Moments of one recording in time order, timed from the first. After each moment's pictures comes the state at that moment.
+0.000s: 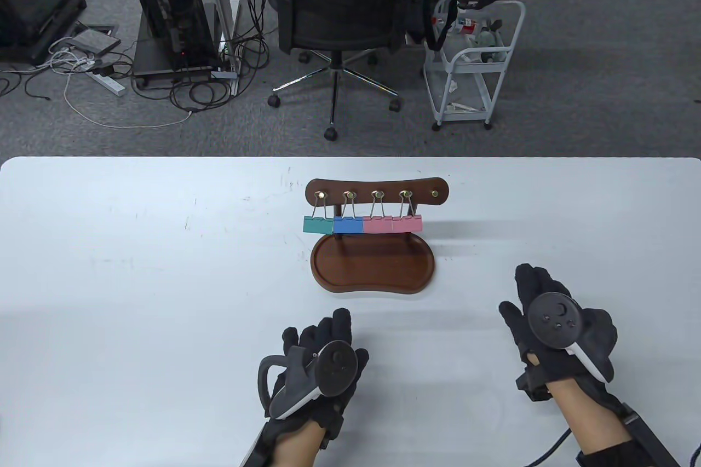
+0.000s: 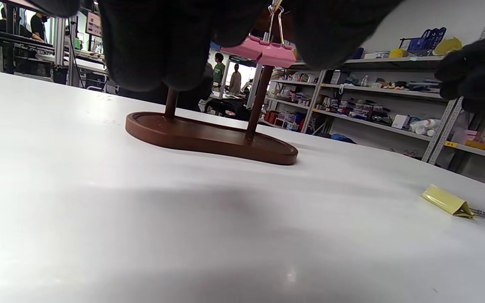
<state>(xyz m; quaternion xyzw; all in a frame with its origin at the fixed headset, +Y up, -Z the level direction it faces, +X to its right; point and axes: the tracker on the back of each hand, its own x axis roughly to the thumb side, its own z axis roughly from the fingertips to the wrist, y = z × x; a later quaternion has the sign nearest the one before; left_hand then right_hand) -0.079 -0.701 -0.234 -0.03 -0.13 0.12 0.98 0.278 -0.667 -0.274 -0.02 -0.07 0.99 0.15</state>
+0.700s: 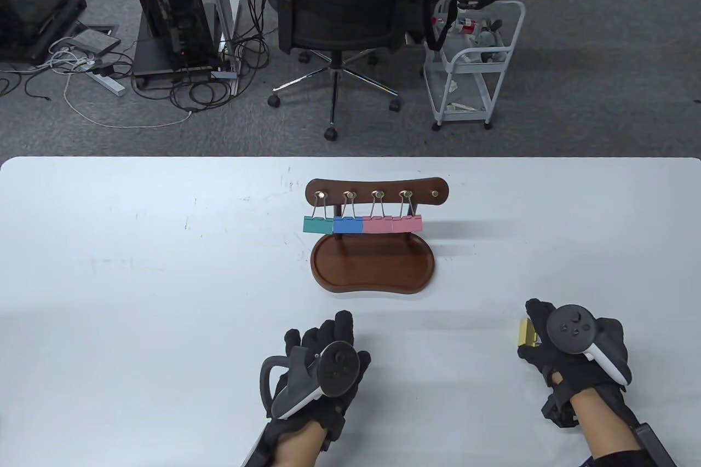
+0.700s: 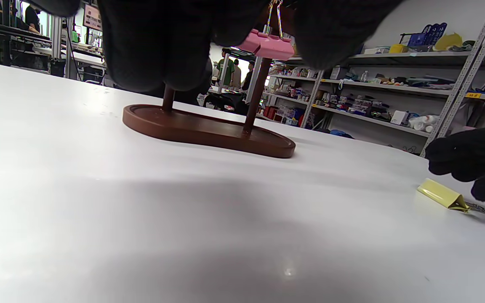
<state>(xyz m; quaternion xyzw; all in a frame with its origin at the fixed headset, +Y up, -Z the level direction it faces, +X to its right) -0.077 -0.702 -0.233 -0.04 -0.13 0.12 0.98 0.321 -0.741 -0.283 -0.03 0.10 0.98 0.15</state>
